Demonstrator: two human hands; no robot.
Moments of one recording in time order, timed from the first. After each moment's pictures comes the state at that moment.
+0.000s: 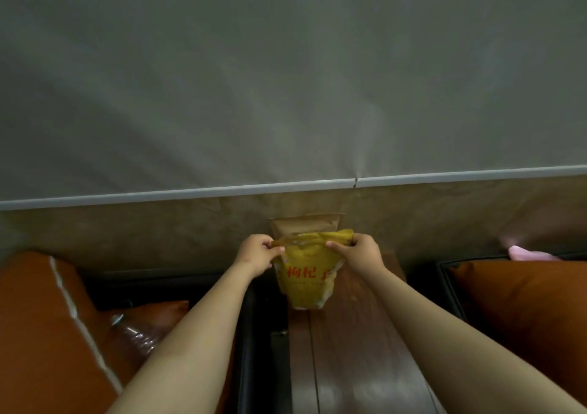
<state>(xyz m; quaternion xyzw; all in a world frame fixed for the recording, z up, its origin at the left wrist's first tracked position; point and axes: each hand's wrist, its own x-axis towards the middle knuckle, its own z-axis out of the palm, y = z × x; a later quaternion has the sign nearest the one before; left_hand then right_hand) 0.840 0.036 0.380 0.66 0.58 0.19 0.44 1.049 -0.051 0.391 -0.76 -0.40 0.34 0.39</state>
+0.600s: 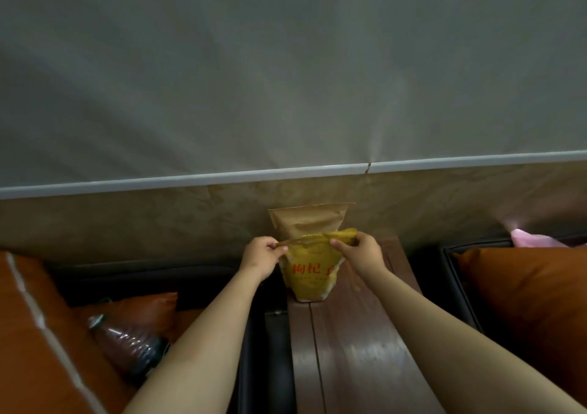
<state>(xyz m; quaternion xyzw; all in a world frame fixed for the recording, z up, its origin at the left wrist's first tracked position) 0.847 0.070 0.299 0.61 0.58 0.20 0.50 1.048 -0.020 0.336 -0.80 -0.34 0.33 0.36</state>
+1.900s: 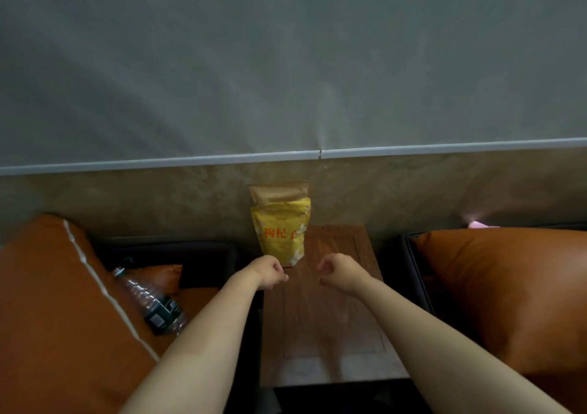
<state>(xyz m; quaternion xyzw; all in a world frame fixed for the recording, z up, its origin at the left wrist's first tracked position) 0.875 -0.130 0.372 0.69 0.57 -0.02 0.43 1.059 -0.200 0.376 -0.74 -0.58 0.33 0.13</state>
